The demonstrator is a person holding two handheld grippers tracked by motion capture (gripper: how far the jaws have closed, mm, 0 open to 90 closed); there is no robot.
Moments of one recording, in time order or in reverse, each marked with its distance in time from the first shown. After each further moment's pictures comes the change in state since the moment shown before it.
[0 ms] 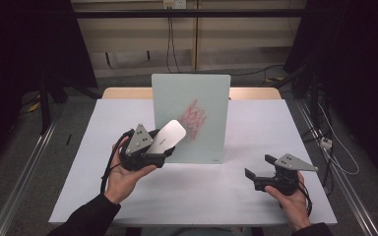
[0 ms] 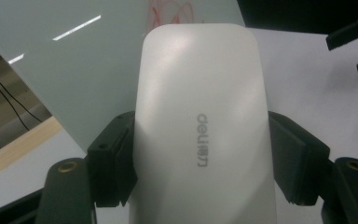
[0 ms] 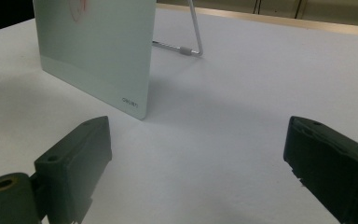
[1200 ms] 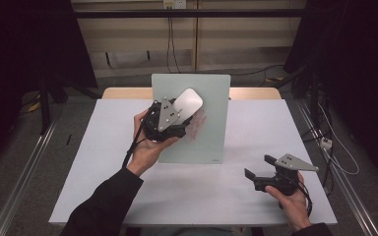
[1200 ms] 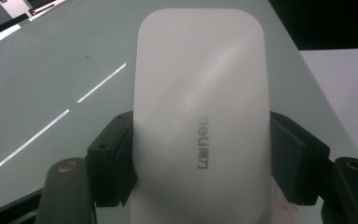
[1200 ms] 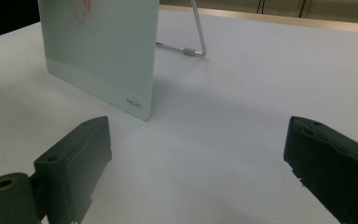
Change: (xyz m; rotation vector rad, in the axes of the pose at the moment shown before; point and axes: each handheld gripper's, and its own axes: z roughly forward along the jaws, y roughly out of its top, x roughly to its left) left arm 0.007 0.049 0.058 -0.067 0.172 0.189; right arm 0.000 0.000 0.000 -0.004 0.015 0.011
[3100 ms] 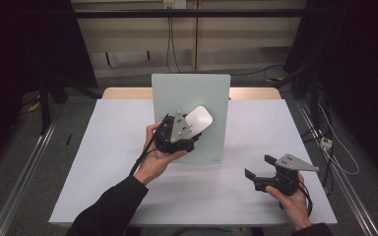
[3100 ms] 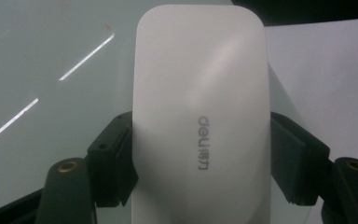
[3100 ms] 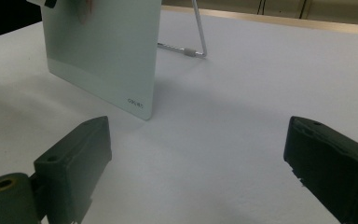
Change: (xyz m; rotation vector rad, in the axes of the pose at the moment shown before) left arm -0.028 -0.011 0.012 0.060 -0.109 -0.005; right arm 0.000 0.000 -0.001 -0.001 0.001 -0.002
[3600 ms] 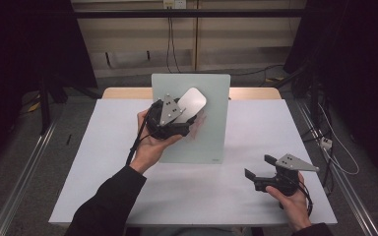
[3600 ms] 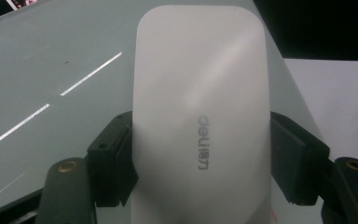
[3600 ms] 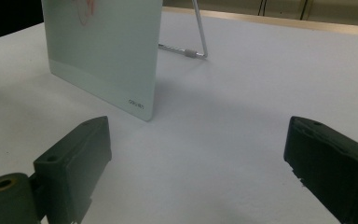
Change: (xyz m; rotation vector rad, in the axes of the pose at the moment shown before) left arm 0.027 0.018 -0.009 -0.052 0.060 -0.052; right arm 0.000 0.000 0.000 -0.004 0.005 -0.003
